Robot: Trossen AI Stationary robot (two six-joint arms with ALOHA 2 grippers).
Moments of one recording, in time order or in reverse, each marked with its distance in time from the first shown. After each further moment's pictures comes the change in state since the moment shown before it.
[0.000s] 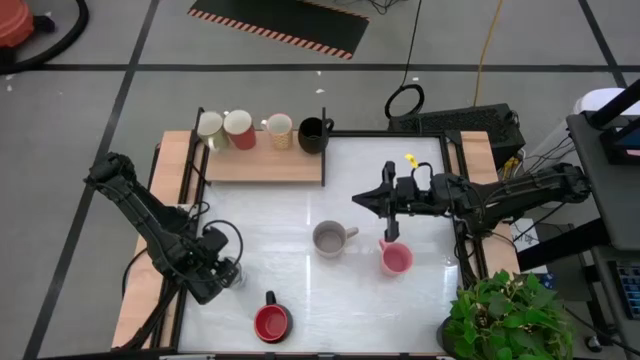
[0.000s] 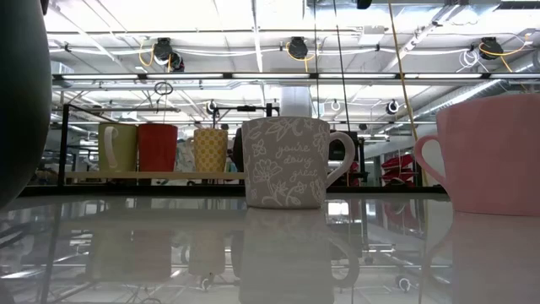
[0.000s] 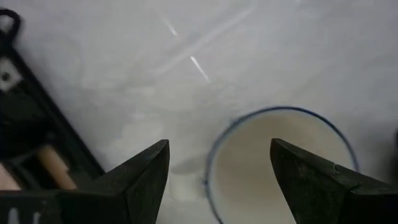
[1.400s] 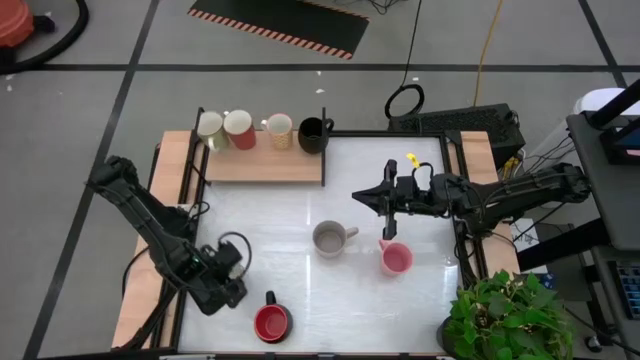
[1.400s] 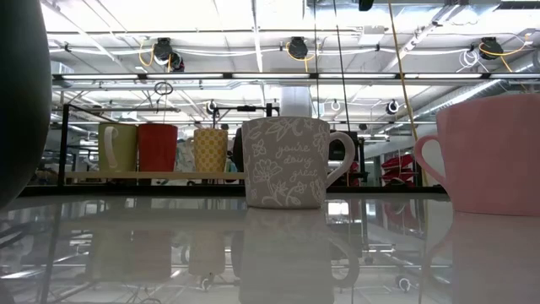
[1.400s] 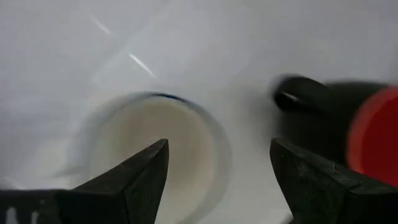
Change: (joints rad) left arm 0.007 0.061 0.076 0.267 0.007 0.210; right arm 0.000 0.000 0.001 -0.013 0.048 -0.015
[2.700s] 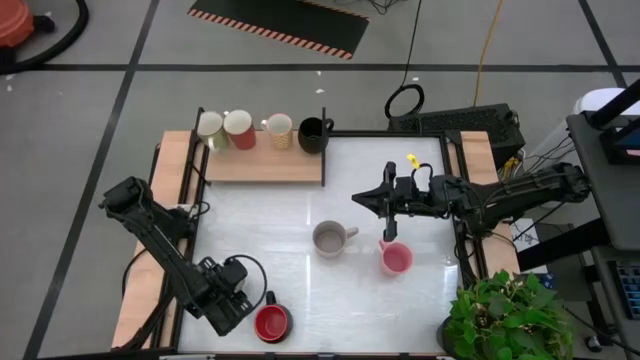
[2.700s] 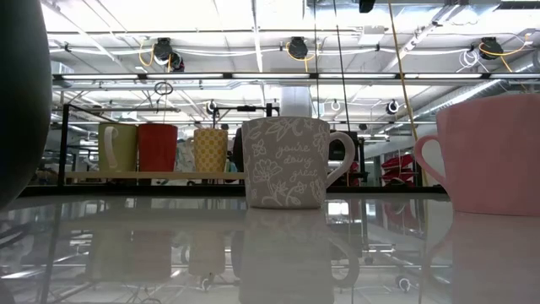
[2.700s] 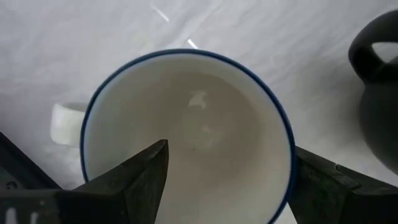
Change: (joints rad) left arm -0.042 0.255 0.097 -0.138 0.066 -0.056; right arm 0.009 0.000 0.000 -0.018 -0.002 0.044
